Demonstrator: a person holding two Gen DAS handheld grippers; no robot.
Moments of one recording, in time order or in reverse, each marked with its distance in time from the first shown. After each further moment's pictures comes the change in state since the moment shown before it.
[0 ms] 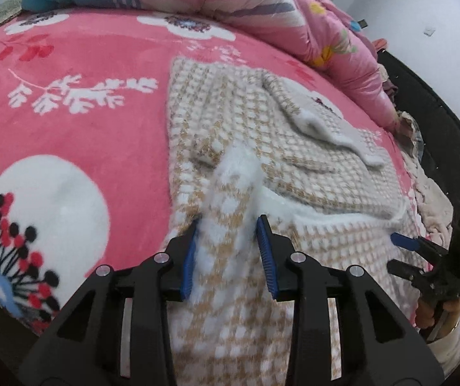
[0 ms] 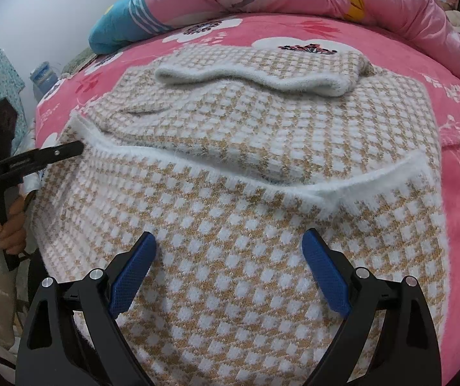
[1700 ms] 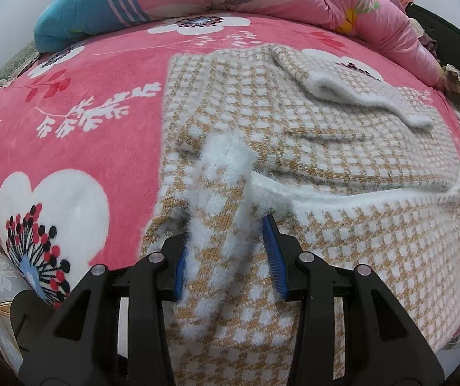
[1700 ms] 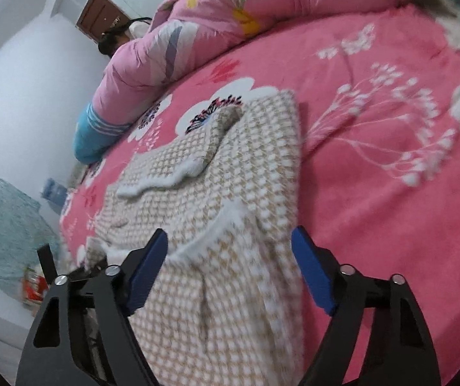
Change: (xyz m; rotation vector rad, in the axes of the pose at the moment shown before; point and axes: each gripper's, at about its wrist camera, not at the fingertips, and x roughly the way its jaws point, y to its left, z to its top) left arm 0.016 -0.056 -0.013 0.135 0.037 0.341; right arm -0.061 -0.155 0.007 0.458 -0.167 0.187
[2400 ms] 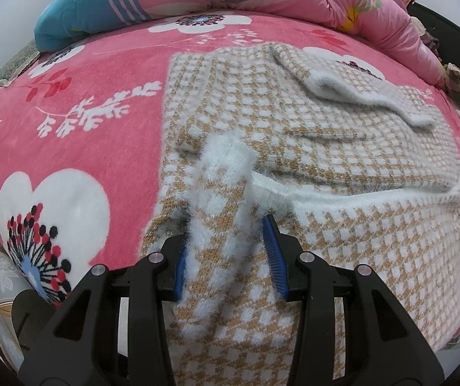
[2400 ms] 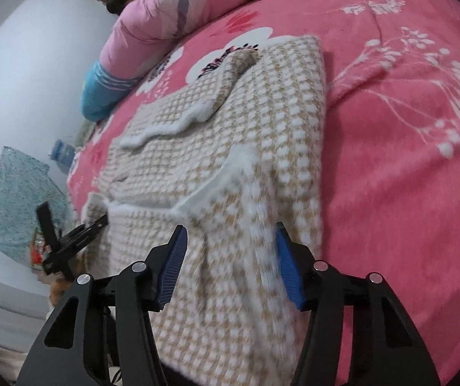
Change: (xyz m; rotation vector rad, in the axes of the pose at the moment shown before) left arm 0.002 -0.001 0.000 0.000 0.010 0.012; right arm 0.030 0.005 -0.015 -0.072 0.190 0.025
